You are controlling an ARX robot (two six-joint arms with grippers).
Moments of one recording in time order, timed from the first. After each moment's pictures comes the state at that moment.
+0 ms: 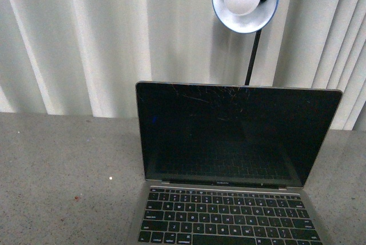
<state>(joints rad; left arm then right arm) 0.00 0.00 0.03 0.00 0.00 0.00 0.00 0.00 0.01 0.00 0.00 -0.01</state>
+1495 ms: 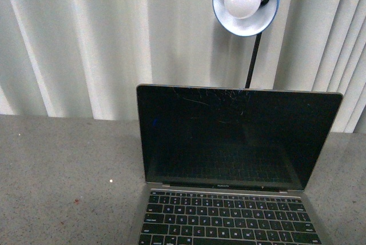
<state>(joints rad) 0.00 0.00 0.03 0.00 0.00 0.00 0.08 0.07 0.02 -0.03 0.28 -0.14</state>
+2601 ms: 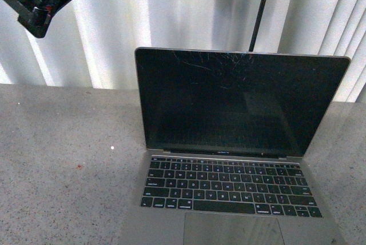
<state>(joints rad) -0.07 1.51 0.87 0.60 0.19 0.69 -0.22 1.47 0.77 0.67 -0.34 -0.78</state>
